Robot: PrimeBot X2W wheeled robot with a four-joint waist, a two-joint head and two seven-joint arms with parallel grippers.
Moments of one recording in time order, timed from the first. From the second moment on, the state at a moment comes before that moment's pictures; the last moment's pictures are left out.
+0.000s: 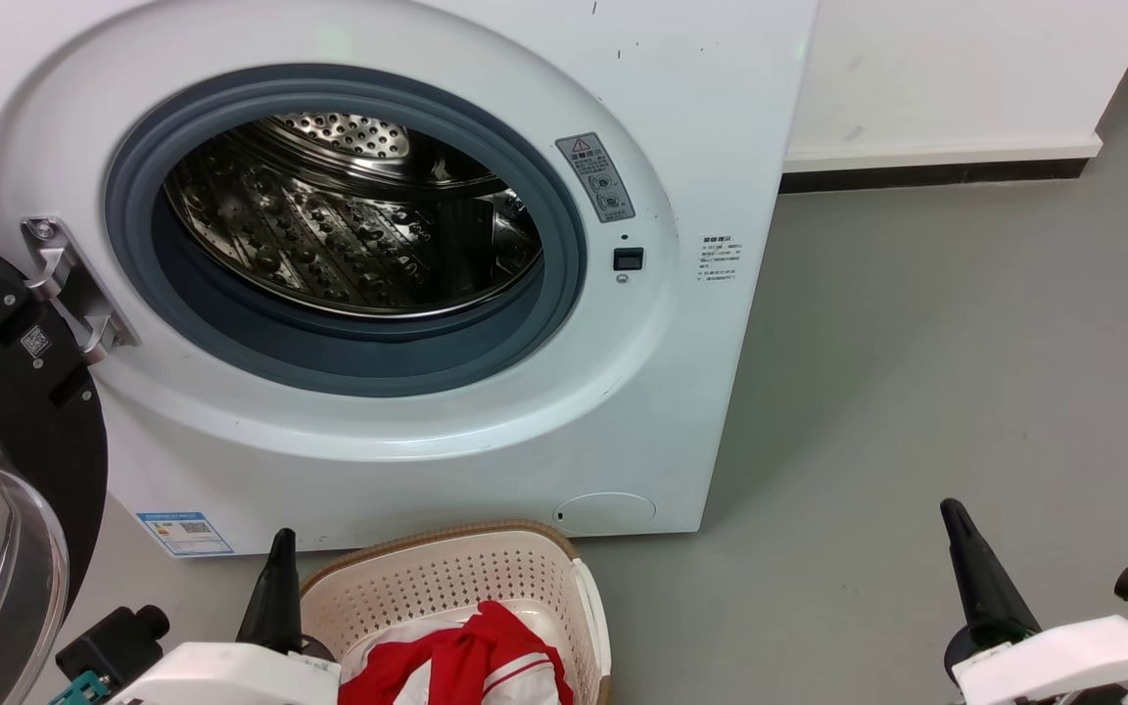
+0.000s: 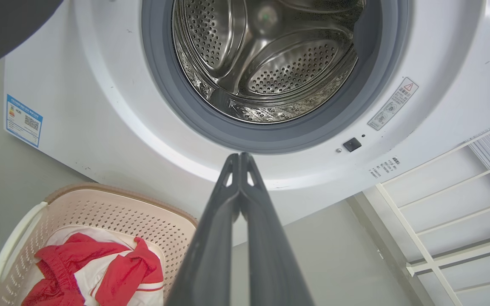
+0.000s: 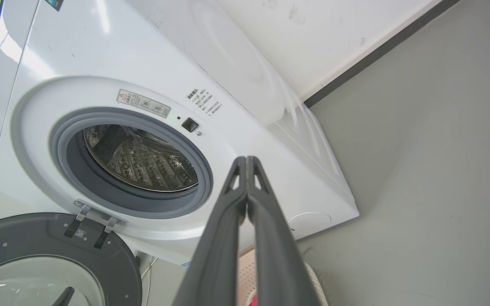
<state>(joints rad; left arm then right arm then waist) 0.05 0.06 0.02 0.13 -0.80 -0.06 -0.08 0.08 -0.08 0.00 0.04 0.82 0.13 0.01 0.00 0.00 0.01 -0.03</state>
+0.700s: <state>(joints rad) -0.01 0.06 0.05 0.17 -1.08 -0.08 -0.02 0.02 -0.08 -0.02 0.11 1.11 0.13 0.03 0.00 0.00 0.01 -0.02</state>
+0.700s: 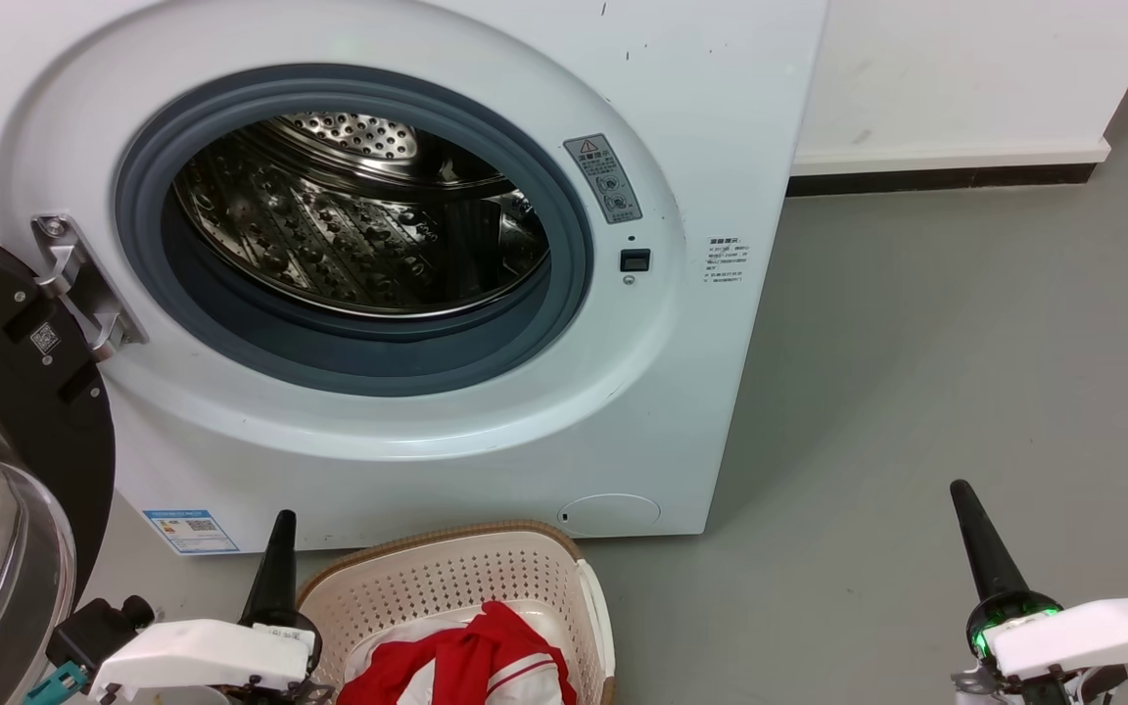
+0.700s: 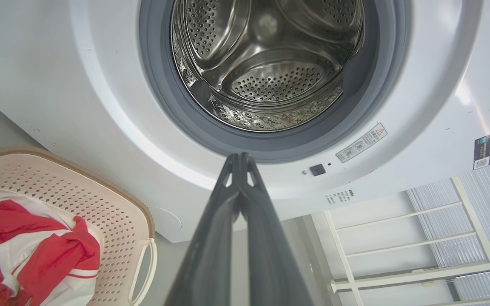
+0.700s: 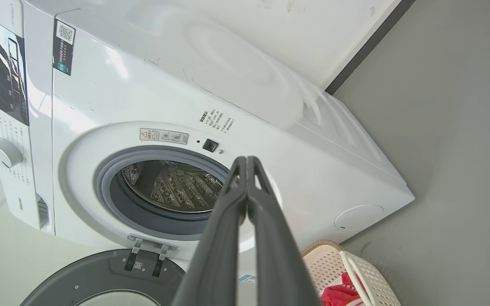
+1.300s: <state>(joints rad) -0.04 0.06 0.07 0.20 -1.27 -0.10 0.02 -0.02 -0.08 -0.04 0.16 1.29 0.13 0.04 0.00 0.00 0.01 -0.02</state>
